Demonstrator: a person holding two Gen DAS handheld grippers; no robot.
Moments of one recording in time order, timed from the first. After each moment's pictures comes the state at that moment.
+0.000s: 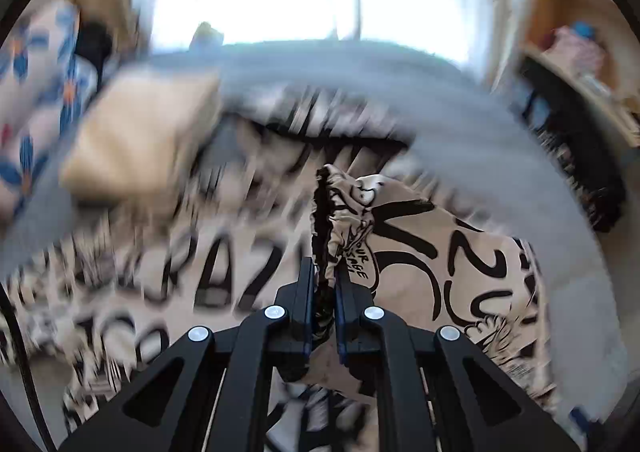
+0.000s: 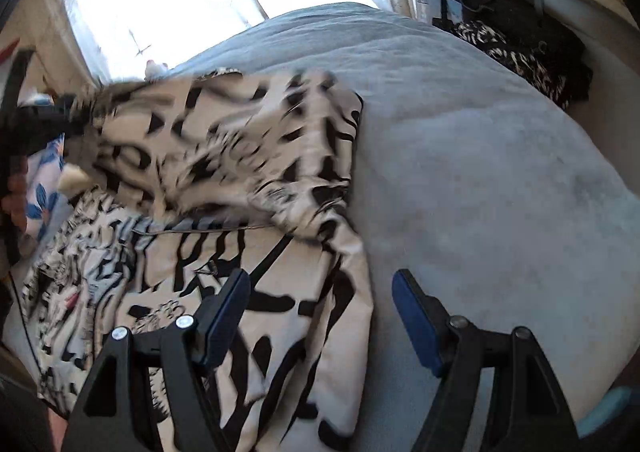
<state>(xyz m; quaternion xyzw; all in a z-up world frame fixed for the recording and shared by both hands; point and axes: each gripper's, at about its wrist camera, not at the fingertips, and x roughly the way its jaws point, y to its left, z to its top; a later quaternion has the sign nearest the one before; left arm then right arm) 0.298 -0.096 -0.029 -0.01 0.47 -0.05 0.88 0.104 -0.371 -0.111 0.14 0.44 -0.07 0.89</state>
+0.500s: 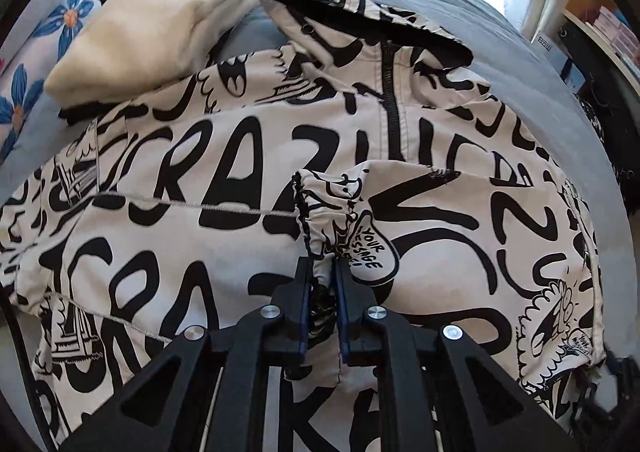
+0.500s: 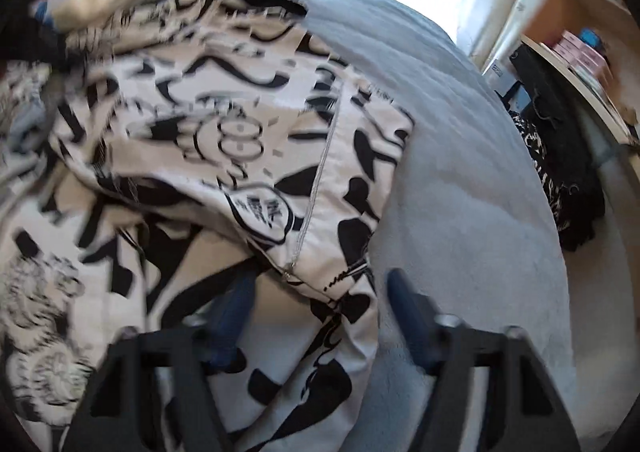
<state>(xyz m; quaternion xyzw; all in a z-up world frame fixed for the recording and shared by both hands) 0.292 -0.058 -0.105 -0.02 0.54 -0.04 0.84 0.173 -0.335 -0.156 -0.13 0.51 -0.05 0.85</state>
